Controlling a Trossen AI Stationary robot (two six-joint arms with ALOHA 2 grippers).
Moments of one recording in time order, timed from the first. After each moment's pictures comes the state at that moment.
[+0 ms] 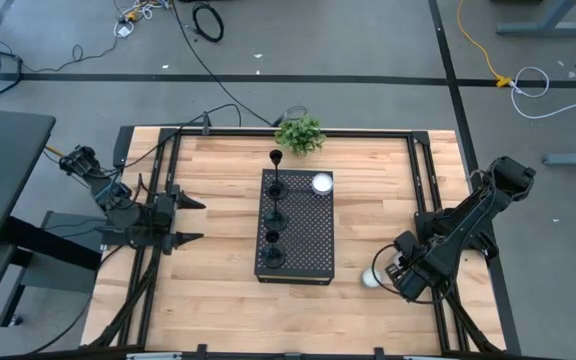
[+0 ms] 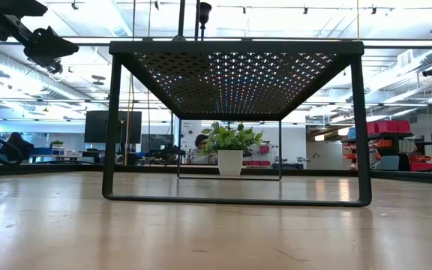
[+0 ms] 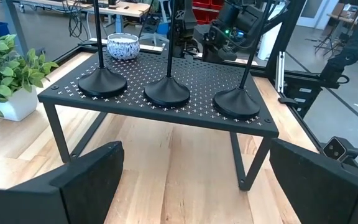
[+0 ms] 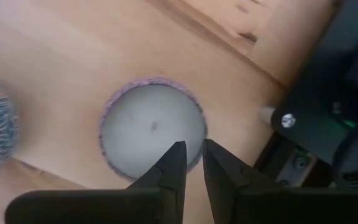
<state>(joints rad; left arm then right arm) -0.71 0.22 0.37 -0.42 -0.73 -0.35 0.86 1.37 0.73 -1.15 0.09 1.88</state>
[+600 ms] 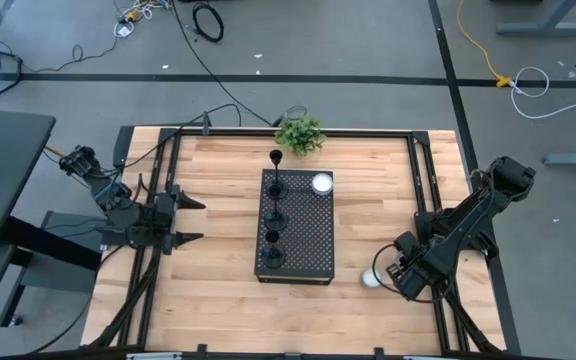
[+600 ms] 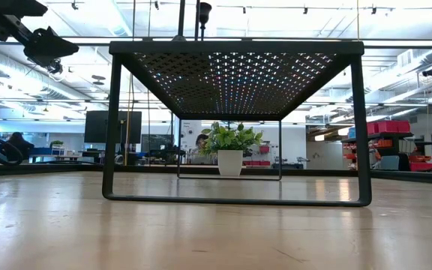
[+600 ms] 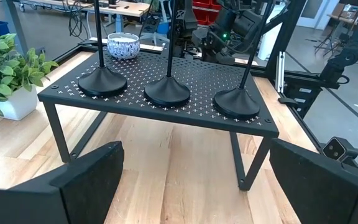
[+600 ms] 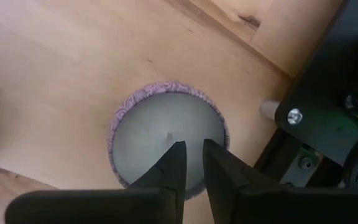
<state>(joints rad) -0.71 0.22 0.37 -0.42 -0.73 -0.36 0.86 1.37 0.67 -1.09 0.05 1.88</state>
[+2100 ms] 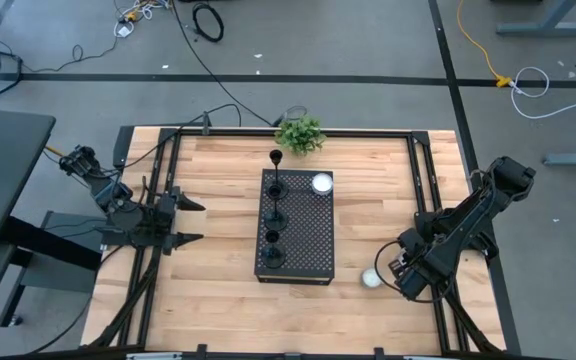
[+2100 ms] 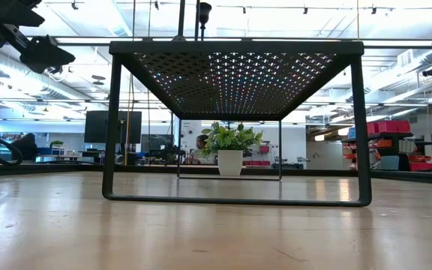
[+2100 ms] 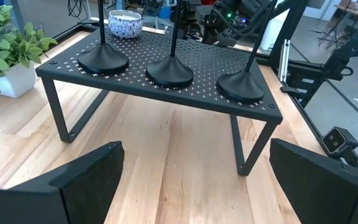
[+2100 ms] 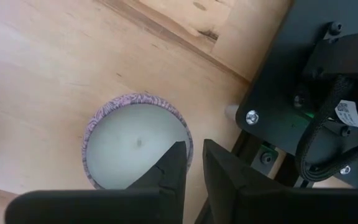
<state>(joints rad) -0.71 0.22 0.37 -0.50 -0.71 -0.44 0.86 1.37 0.72 -1.22 0.05 1.93</state>
